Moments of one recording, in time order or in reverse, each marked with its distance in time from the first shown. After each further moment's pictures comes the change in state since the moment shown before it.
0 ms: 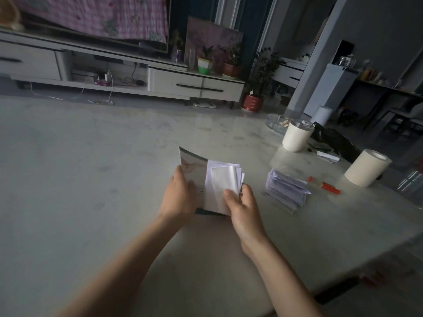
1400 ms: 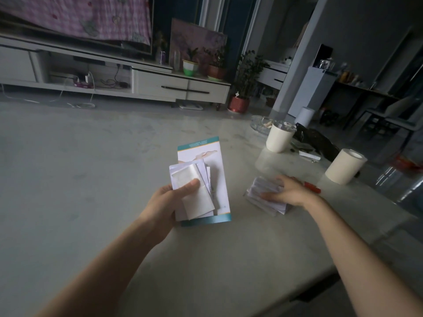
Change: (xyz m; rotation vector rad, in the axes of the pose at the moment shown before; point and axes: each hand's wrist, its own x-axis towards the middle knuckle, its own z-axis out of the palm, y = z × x) left_hand -0.006 0.008 0.001 -0.872 -0.415 -0.296; right_hand 0.108 0.007 -0.157 -0.991 -0.189 0.296
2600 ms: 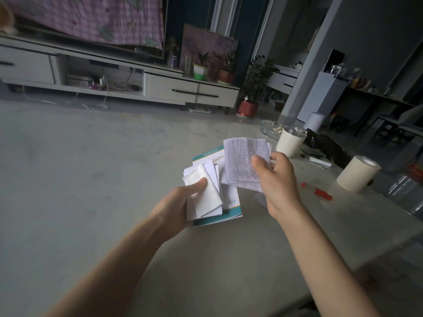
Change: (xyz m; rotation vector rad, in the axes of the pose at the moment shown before) left_hand -0.003 0.010 -0.002 -0.167 -0.136 -0.120; right_hand -0.084 -0.124 0.020 1.010 0.423 -0.278
